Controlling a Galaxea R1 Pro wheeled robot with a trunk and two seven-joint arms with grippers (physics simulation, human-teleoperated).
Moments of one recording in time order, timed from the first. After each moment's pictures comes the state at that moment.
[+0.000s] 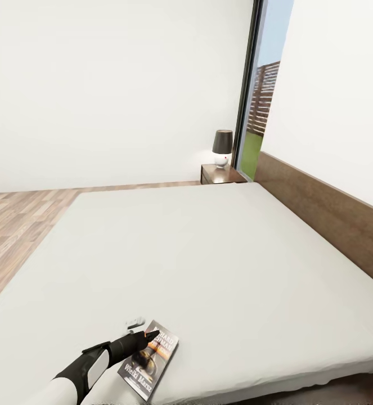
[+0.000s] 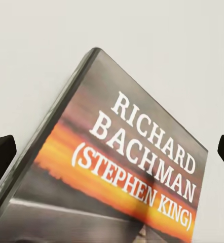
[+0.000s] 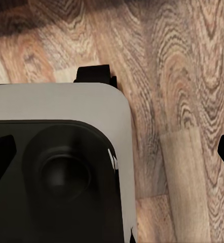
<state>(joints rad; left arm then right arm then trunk) -0.60 0.02 0.04 -0.28 0.27 0.16 -0.55 -0.21 -0.12 -0.16 0.03 0.07 -0.06 0.13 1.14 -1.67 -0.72</state>
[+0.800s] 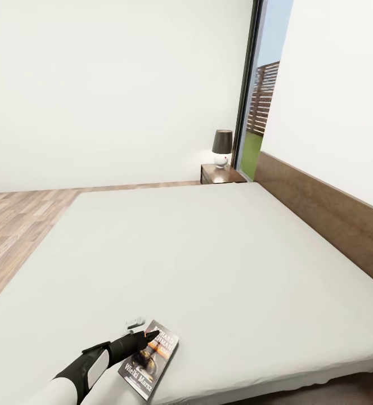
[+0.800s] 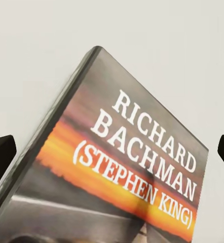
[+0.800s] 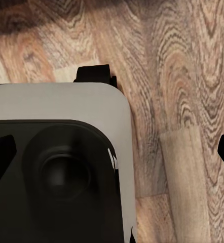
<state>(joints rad) -0.60 0.02 0.04 -0.28 0.27 0.16 -0.54 -0.21 -0.12 -0.16 0.03 0.07 -0.06 0.13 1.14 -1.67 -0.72</state>
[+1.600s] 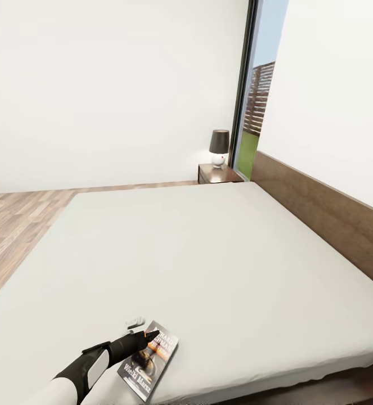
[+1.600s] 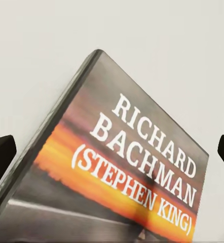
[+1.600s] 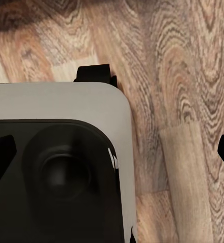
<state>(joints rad) -0.60 0.02 0.04 -0.28 0.27 0.16 -0.54 -0.21 -0.12 -0.16 0.03 0.07 -0.06 0.13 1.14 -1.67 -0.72</state>
